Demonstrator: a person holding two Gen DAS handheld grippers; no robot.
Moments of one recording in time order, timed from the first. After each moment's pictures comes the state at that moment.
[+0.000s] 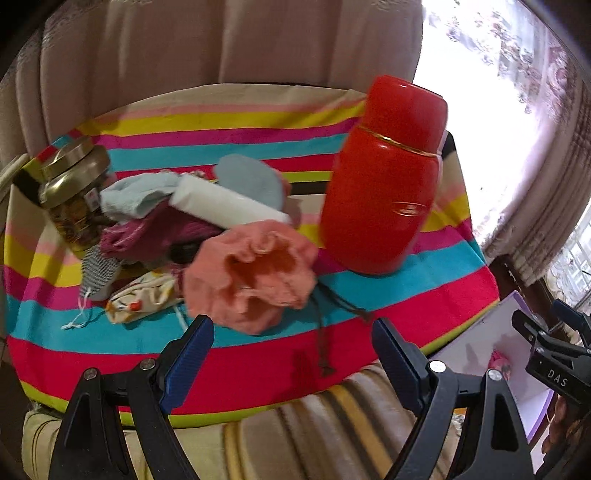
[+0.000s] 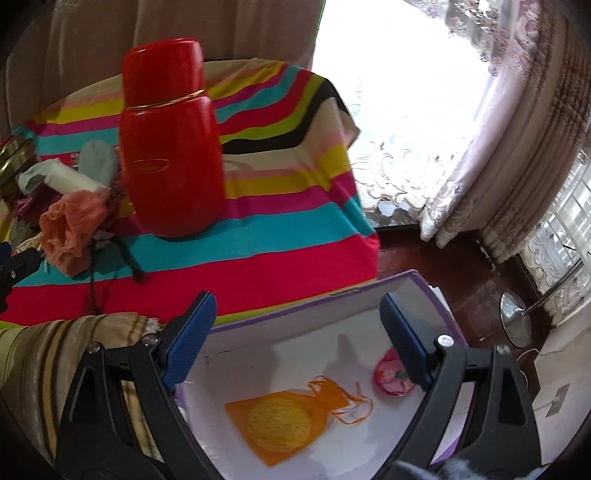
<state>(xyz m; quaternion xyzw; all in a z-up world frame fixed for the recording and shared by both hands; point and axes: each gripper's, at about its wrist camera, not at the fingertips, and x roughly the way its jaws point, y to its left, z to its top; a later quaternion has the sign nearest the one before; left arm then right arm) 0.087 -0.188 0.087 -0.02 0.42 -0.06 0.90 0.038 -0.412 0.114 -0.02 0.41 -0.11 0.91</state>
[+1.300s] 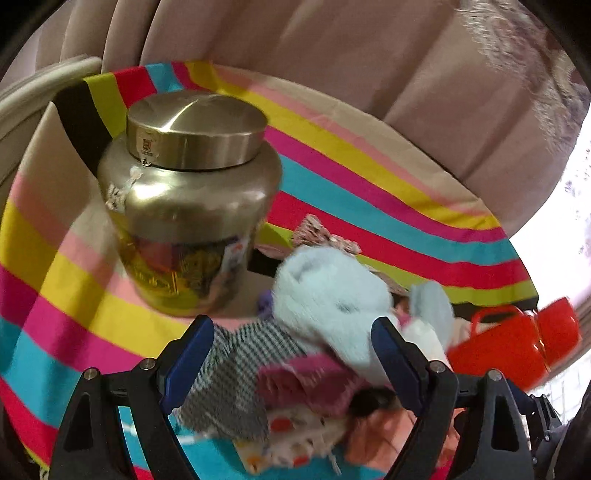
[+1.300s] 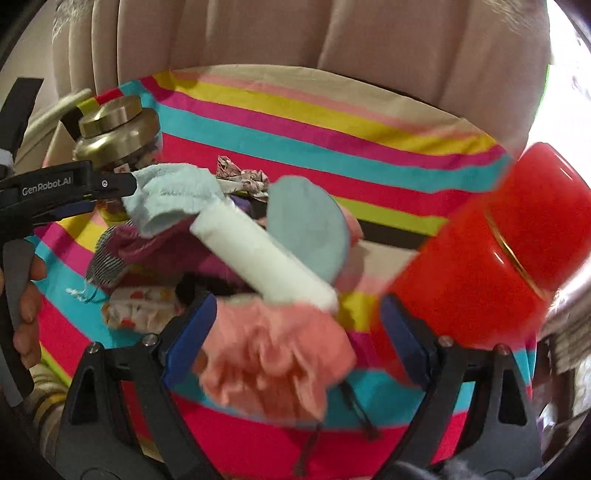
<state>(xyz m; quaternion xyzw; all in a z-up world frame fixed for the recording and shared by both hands) 0.223 0.029 0.070 -0.21 0.40 0.02 0.89 0.194 -0.182 0.114 -0.11 0.38 0.11 0.91</state>
